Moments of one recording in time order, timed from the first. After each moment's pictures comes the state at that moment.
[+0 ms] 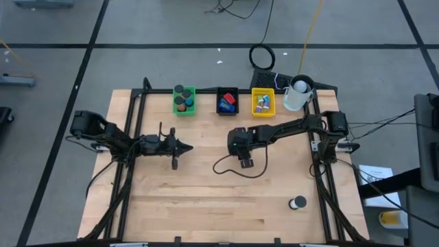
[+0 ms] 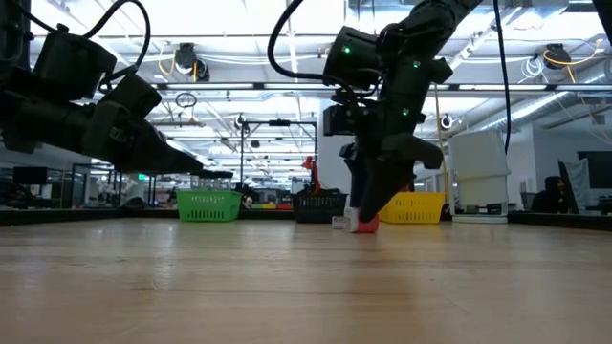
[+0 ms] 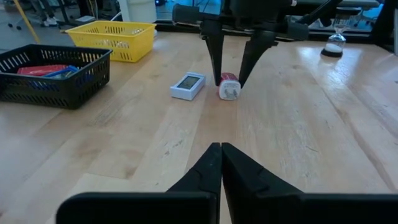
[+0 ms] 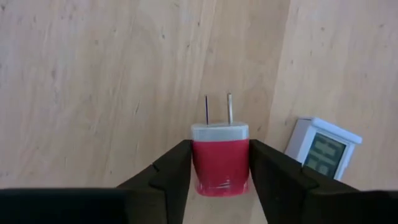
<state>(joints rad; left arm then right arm) 0.01 1.49 0.02 1.24 -0.10 -0.05 -0.05 1.83 1.12 -0.43 0.00 -0.26</state>
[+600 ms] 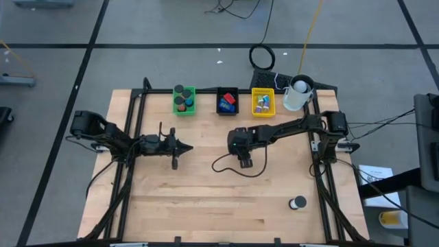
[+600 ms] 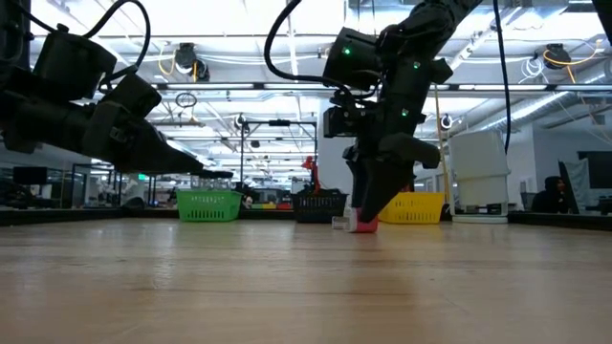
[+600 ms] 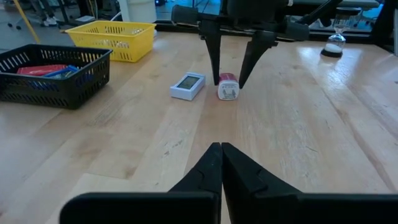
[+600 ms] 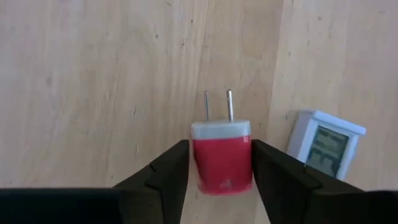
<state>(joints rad) 0.01 1.49 0.02 1.24 -0.10 -0.05 -0.05 1.83 1.12 -0.44 0.00 -0.20</state>
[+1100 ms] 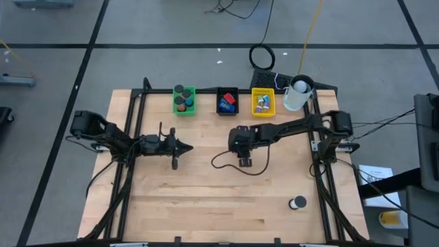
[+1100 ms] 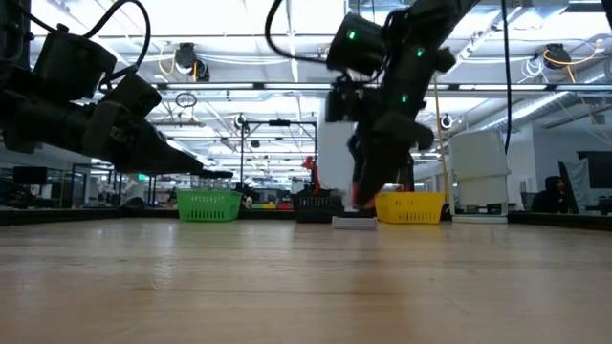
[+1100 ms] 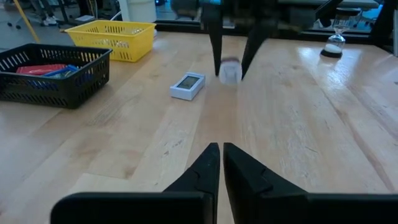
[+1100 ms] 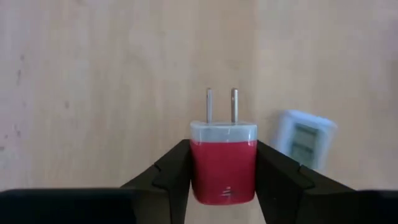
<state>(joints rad) 0.01 1.49 0.02 1.24 -0.10 -0.05 -0.05 1.79 1.12 -0.44 0.01 -0.14</state>
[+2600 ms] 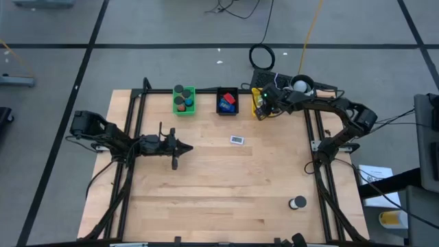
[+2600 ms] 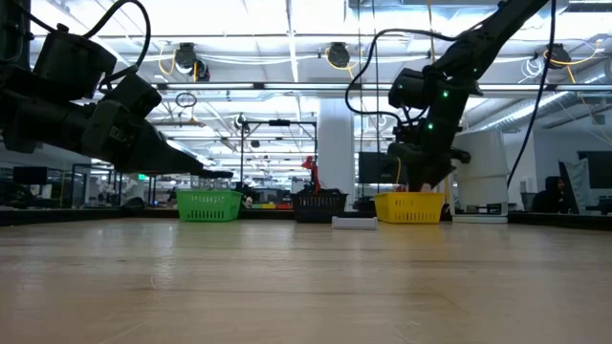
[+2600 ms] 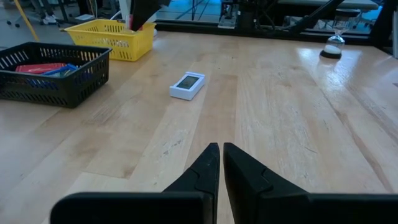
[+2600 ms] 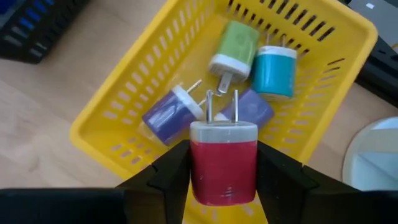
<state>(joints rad) 0.01 1.49 0.02 1.24 -0.10 -0.06 -0.67 1.54 0.90 -0.43 0.18 0.30</state>
